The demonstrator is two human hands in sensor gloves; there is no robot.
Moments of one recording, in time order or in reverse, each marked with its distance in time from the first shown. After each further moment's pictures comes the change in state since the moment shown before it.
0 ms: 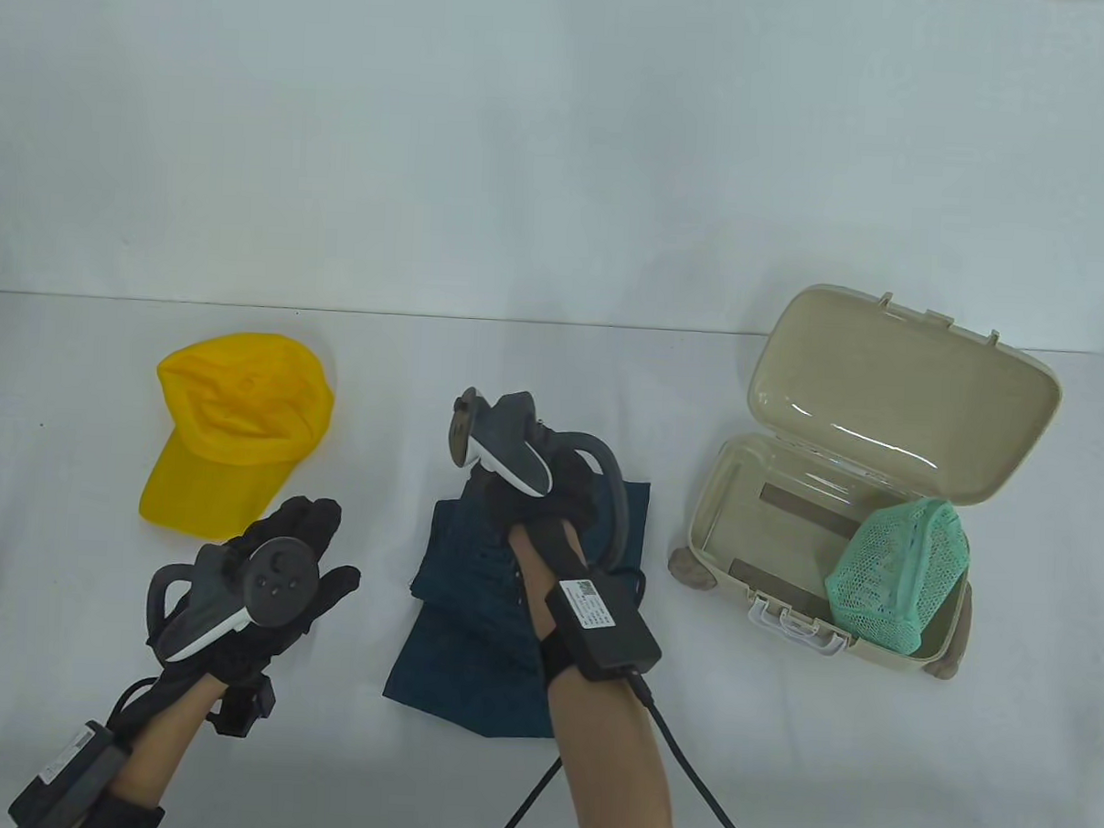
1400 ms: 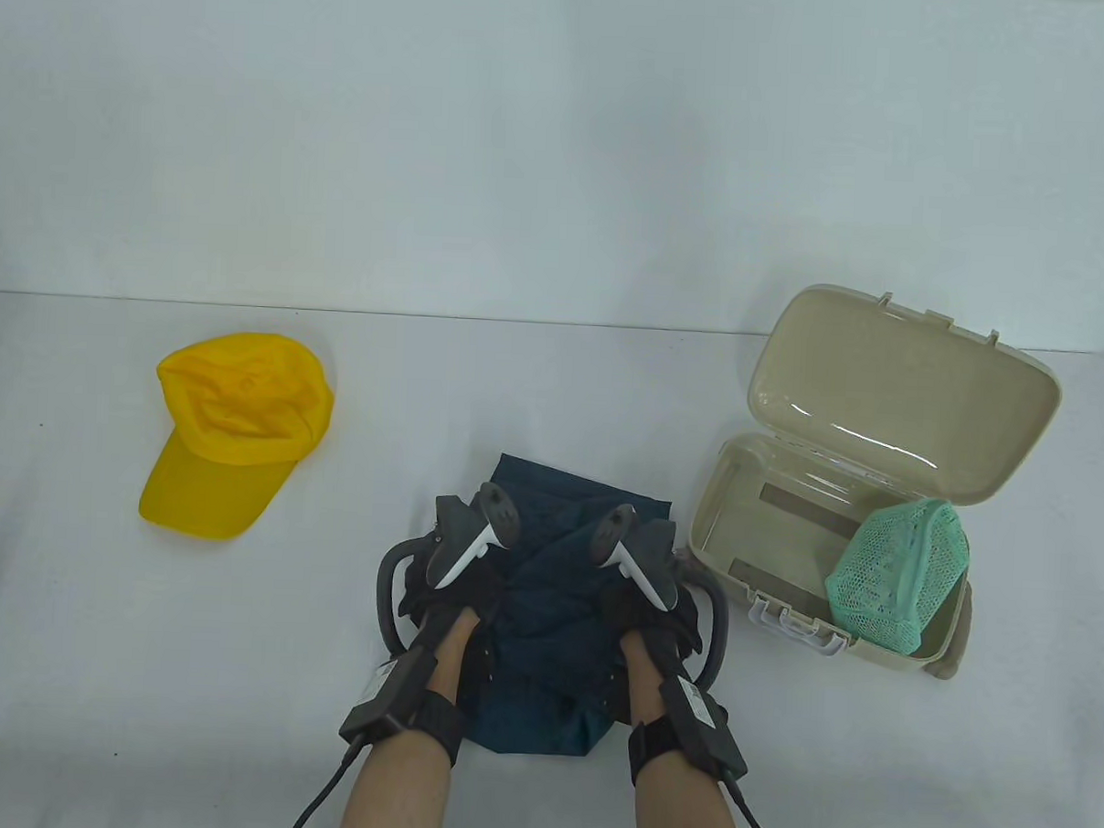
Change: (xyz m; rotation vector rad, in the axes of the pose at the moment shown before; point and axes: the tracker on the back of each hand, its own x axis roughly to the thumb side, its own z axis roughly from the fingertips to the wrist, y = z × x) left_hand 0.131 -0.088 -0.114 -0.381 0.390 0.131; right_hand -0.100 0.165 -0.009 0.283 0.241 -0.247
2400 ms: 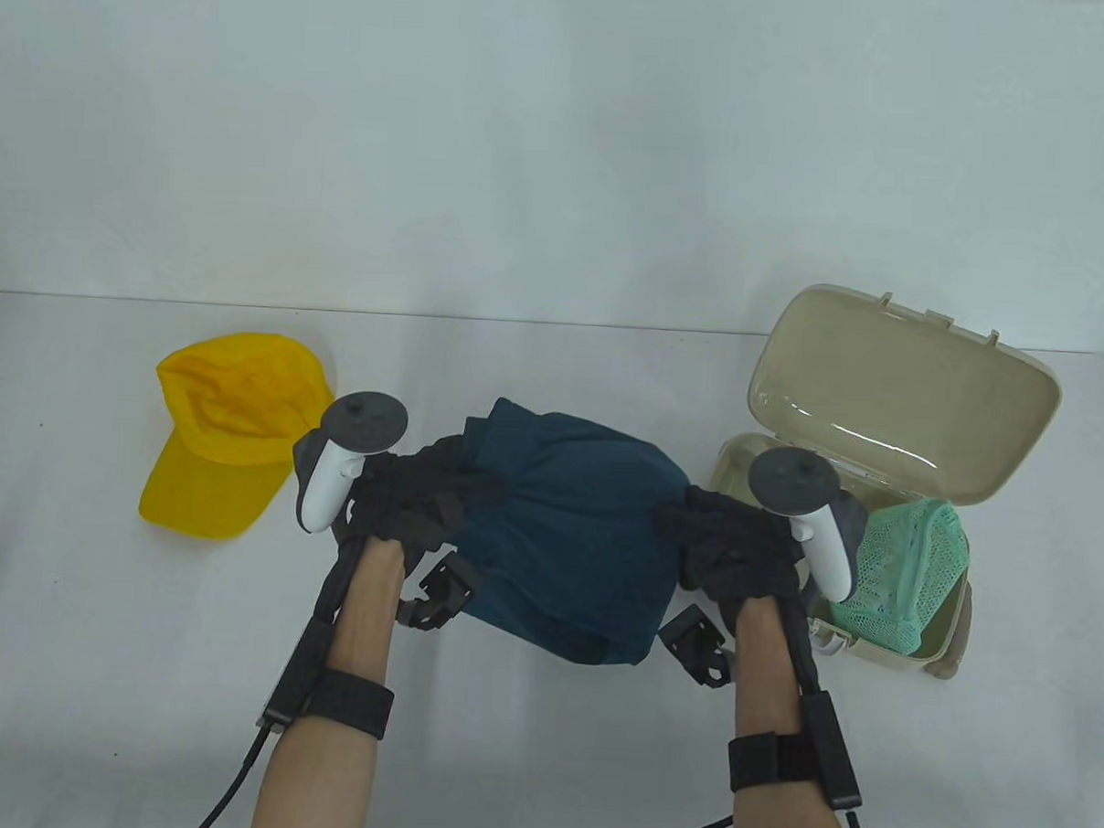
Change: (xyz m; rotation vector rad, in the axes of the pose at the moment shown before) left_hand -0.022 0.139 0.057 -0.103 -0.450 0.777; right_hand -0.085 -0.156 0.069 -0.033 -0.380 -0.738
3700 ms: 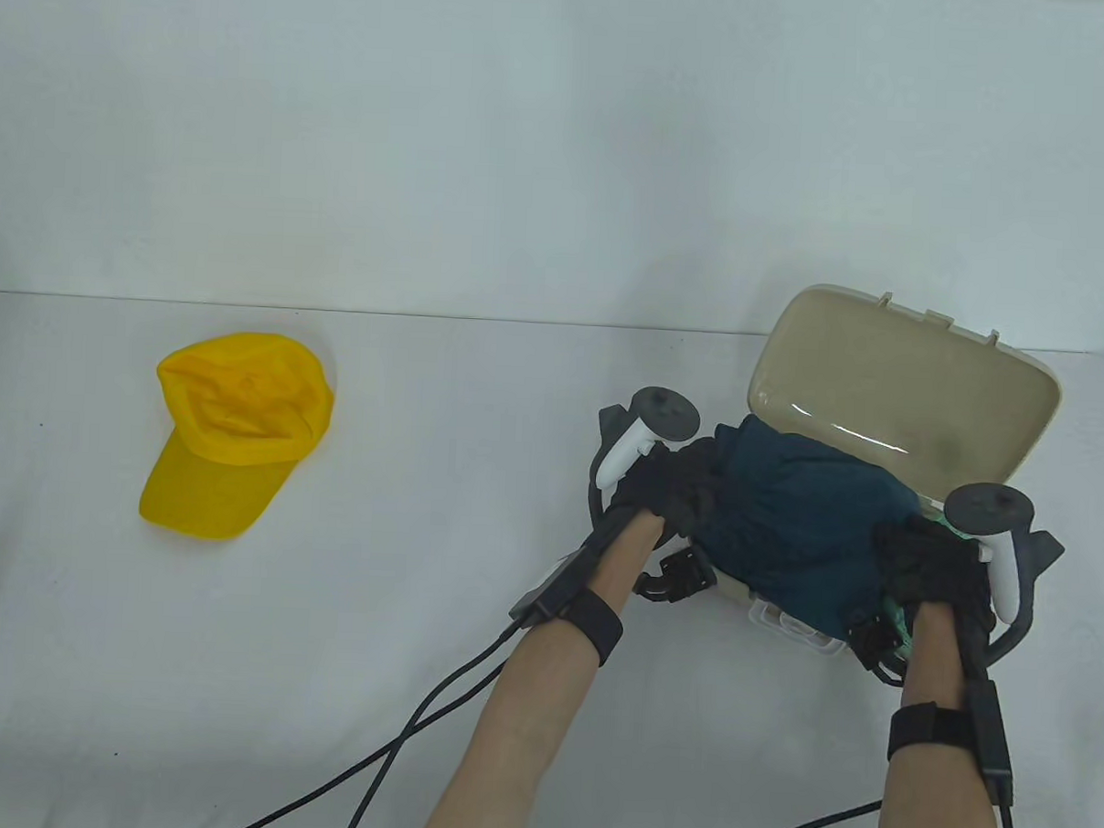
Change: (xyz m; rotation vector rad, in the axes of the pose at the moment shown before) left_hand 0.047 -0.197 -0.152 -0.256 0.025 -0.224; right_hand -0.174 -0.095 -0.044 -0.330 0.479 0.170
